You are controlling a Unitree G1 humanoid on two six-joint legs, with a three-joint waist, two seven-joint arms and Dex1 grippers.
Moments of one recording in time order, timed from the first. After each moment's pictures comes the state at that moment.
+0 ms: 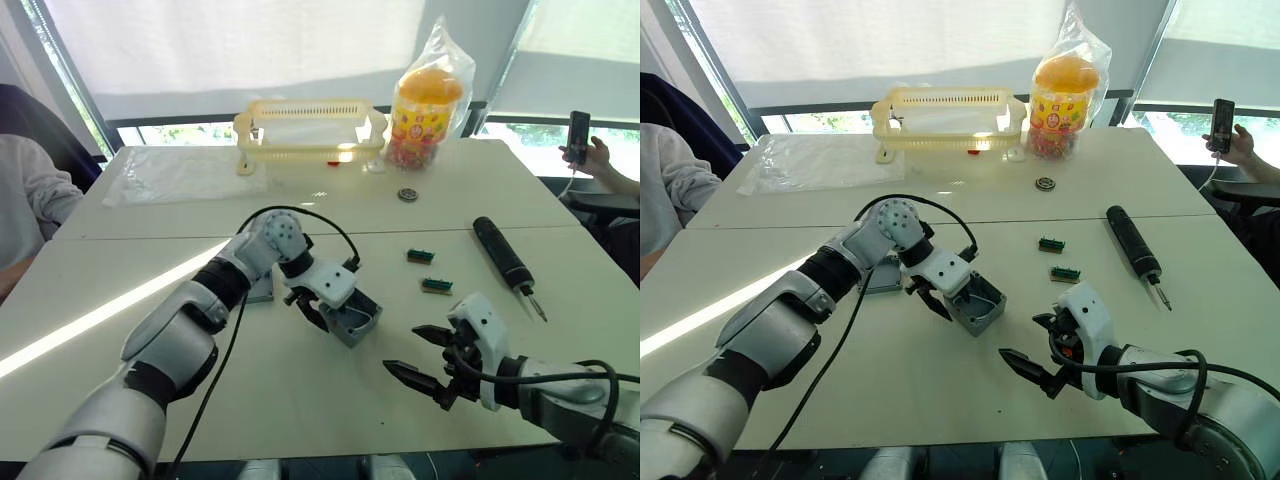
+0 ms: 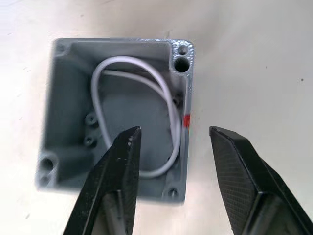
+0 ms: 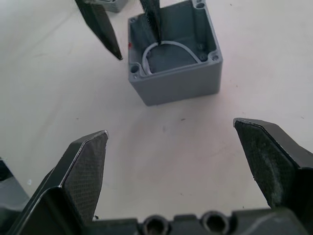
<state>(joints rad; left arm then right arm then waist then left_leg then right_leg) -1.16 0.39 -0.64 0.67 0.04 -0.22 -1.61 0.04 -0.84 -0.20 -0.83 0.96 1.07 0.32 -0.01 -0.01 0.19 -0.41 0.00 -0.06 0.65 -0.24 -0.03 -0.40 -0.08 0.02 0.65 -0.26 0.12</state>
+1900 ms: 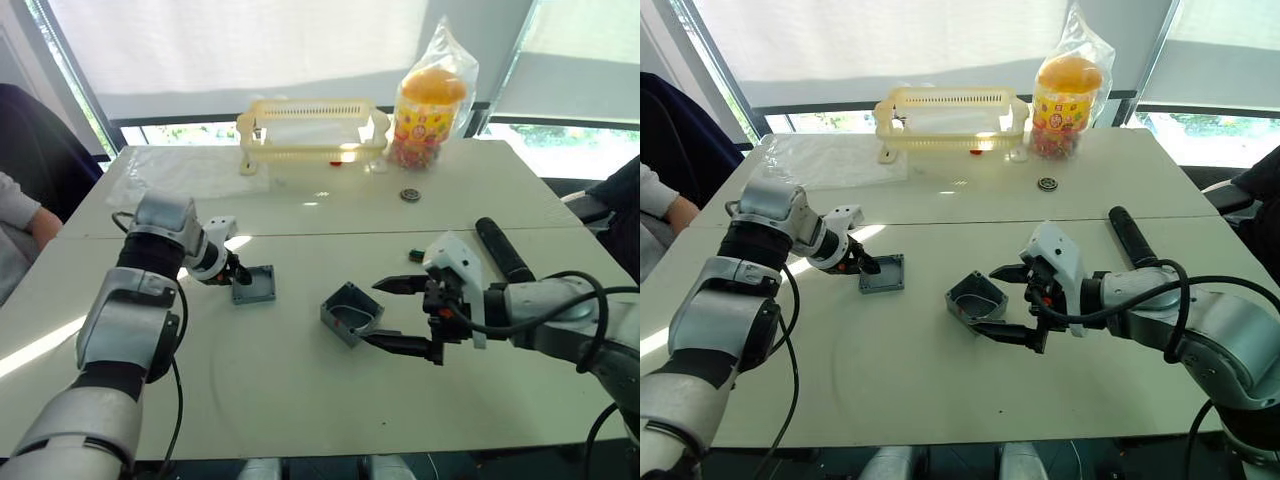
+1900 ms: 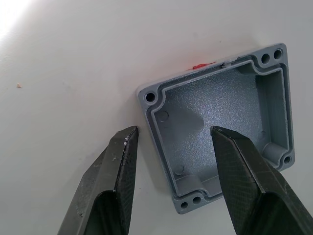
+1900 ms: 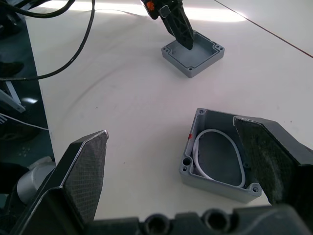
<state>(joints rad) -1.18 0.49 -0.13 0.72 -0.23 1.54 -0.52 -0.43 -0.92 -0.05 -0.71 0.98 1.08 0.59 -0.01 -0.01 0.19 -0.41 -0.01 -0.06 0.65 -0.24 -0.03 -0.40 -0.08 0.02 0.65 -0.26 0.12</state>
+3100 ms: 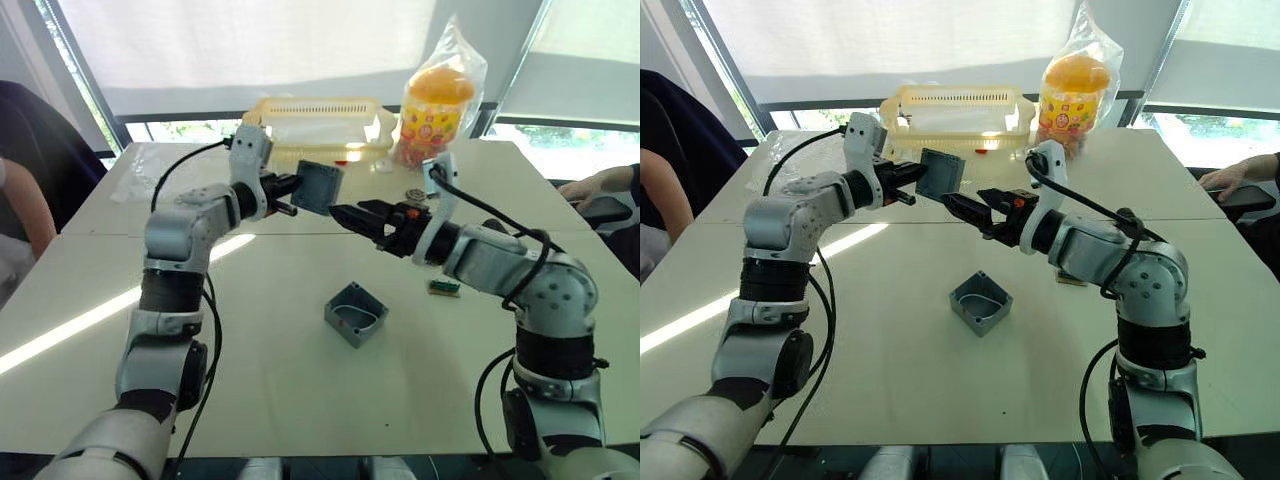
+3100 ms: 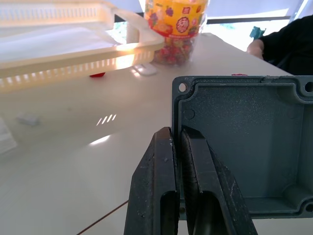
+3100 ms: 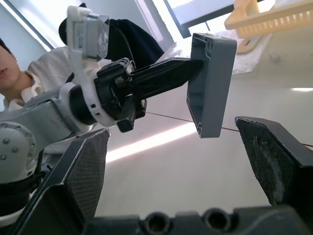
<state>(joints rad) -0.99 0.28 0.09 0.18 -0.33 0.83 -0.52 -0.74 -0.44 -0.14 -0.25 1.19 1.09 0.03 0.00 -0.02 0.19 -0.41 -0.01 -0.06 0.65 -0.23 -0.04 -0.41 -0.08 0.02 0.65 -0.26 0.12</state>
